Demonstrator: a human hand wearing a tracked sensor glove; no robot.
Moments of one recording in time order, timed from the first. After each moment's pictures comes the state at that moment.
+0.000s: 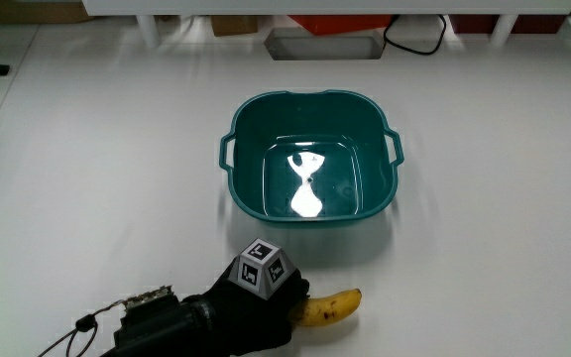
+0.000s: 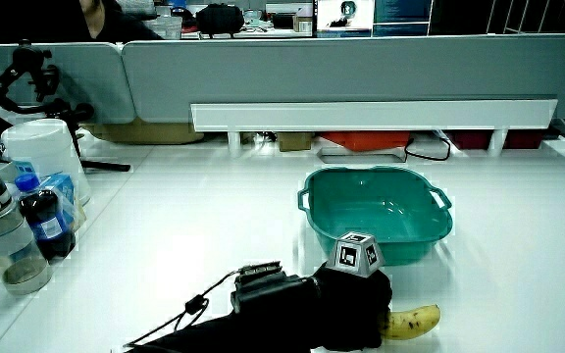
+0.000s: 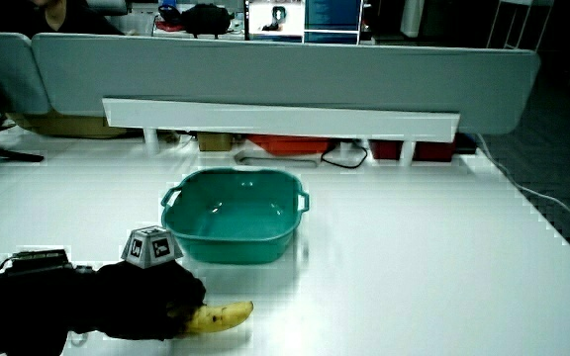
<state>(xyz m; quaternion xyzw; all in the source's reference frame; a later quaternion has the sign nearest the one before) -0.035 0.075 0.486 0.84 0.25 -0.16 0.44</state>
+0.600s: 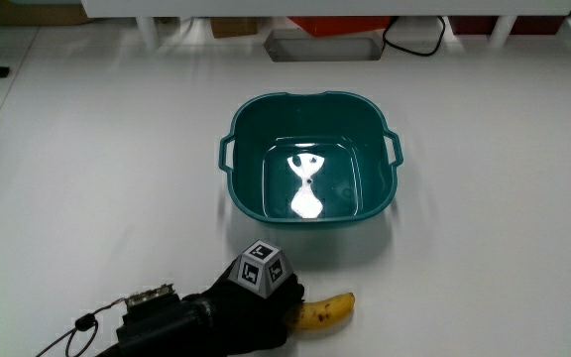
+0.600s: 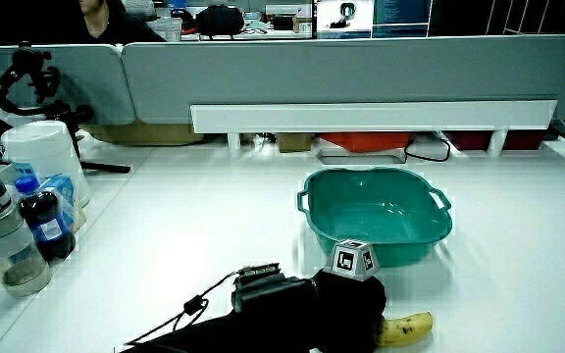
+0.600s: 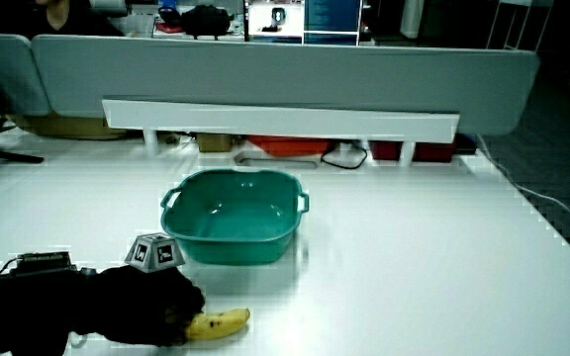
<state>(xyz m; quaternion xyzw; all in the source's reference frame) -0.035 0.079 0.507 0.83 0.26 -0.14 0.48</state>
